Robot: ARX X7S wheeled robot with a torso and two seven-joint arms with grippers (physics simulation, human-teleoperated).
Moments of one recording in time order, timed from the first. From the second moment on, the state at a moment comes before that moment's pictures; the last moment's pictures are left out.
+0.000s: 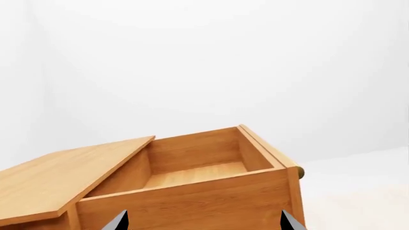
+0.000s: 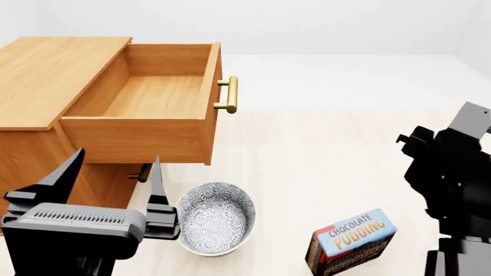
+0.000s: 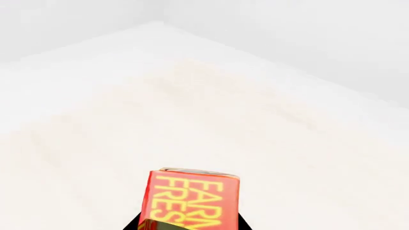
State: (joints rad) left arm -0.34 -0.96 0.66 0.94 -0.71 -0.35 -1.03; right arm 0.90 0.38 0.06 0.42 0.47 0.80 0.79
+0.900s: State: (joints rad) left arm -0.54 -0.83 0.78 0.98 -0.61 -0.60 -1.08; right arm 1.27 0.15 0.19 -0.24 1.15 1.52 1.11
